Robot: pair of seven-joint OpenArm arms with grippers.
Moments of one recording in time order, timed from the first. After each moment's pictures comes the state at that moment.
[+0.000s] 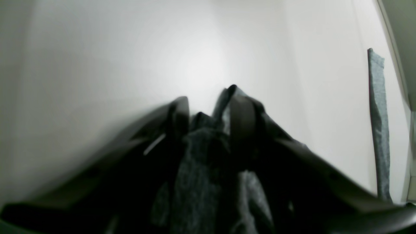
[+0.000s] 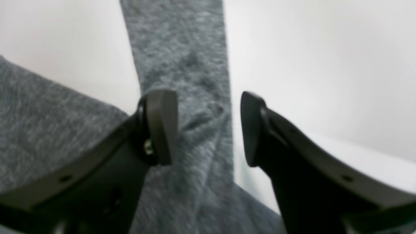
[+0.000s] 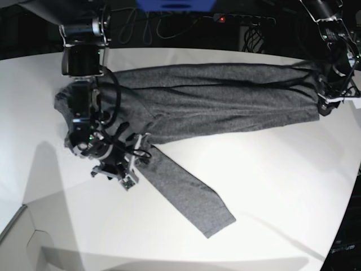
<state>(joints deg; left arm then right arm) 8.4 -15.1 -40.9 67.9 -48.6 -16.1 35.3 14.6 1.3 4.3 73.8 -8.5 40.1 -35.3</state>
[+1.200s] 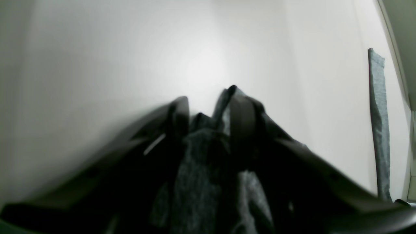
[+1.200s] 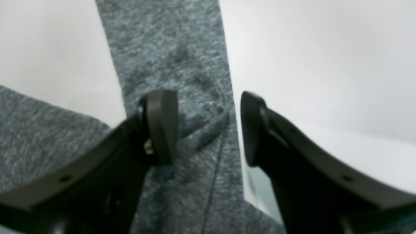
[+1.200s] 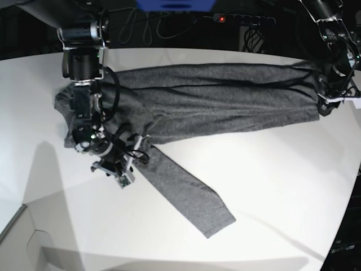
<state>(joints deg) 8.2 -15.1 -40.9 67.9 -48.4 -16.1 35.5 15.9 1.9 4.6 65.5 -8.9 35.4 -27.3</state>
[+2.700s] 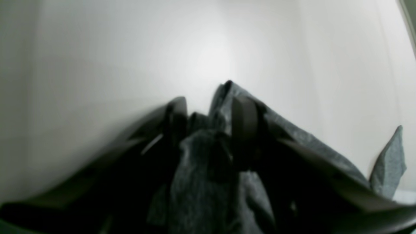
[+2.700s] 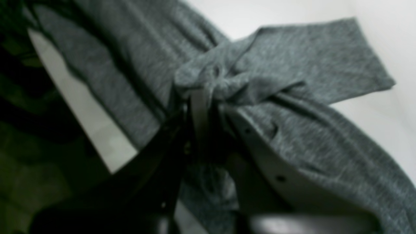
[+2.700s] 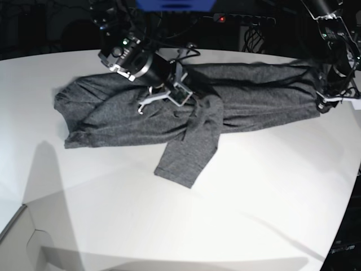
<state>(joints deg) 9.5 -14.4 -40.7 75.3 -45.3 -13.9 39.2 -18.0 1.6 -17.3 106.3 -8.9 35.6 -28.1</state>
